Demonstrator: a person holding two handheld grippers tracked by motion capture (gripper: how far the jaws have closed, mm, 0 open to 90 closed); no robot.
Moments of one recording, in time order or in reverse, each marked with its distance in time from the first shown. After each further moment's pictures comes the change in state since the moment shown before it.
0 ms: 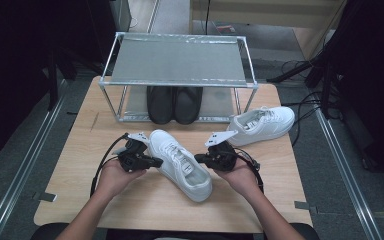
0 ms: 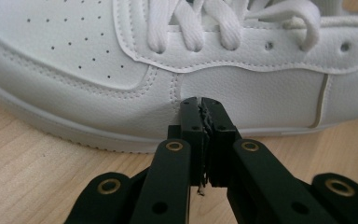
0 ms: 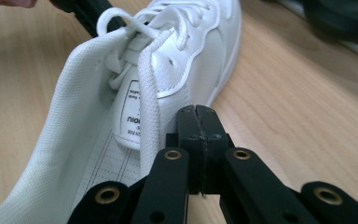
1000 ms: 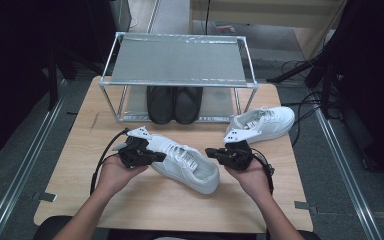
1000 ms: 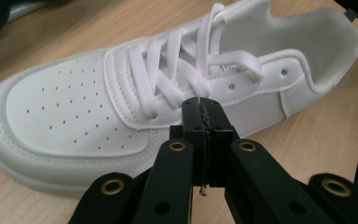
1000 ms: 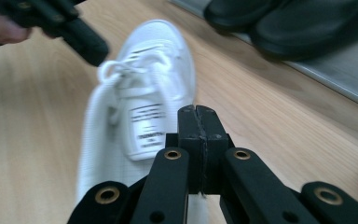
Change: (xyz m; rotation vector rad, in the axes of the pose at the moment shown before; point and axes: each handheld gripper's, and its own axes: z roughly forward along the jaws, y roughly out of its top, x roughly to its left) left arm -0.018 0.015 -0.016 -0.062 0.022 0.082; right arm -0.010 -0.009 -0.041 -0.153 -0.046 0.084
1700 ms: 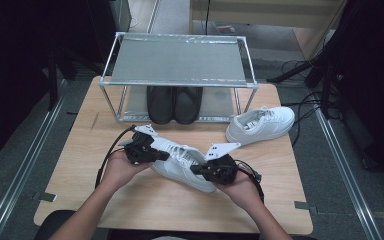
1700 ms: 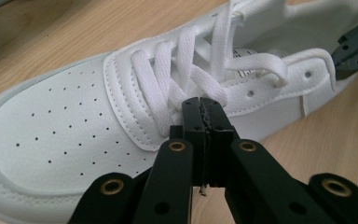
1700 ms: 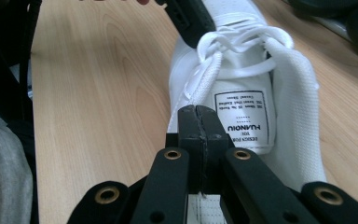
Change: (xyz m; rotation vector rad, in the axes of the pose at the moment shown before) left arm 0.012 0.012 0.018 0.049 -0.041 -0.005; right arm 0.045 -0.007 0.022 0.090 0.116 -0.129
